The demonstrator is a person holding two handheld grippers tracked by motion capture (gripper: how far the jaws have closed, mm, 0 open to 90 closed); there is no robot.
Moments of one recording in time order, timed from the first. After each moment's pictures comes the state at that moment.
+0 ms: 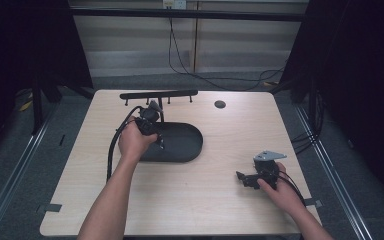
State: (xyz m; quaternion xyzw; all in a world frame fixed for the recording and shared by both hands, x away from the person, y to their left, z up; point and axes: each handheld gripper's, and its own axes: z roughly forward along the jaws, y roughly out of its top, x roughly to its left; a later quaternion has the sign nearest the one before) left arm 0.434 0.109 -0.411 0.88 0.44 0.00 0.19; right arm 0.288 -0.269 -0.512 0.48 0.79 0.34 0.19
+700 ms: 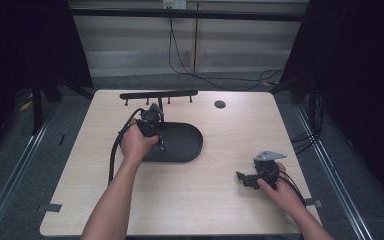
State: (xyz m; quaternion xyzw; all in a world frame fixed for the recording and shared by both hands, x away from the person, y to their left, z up) left arm 0.437 0.107 -0.423 0.87 0.45 0.00 0.19; right arm 0.288 -0.269 -0.512 0.48 0.79 0.34 0.19
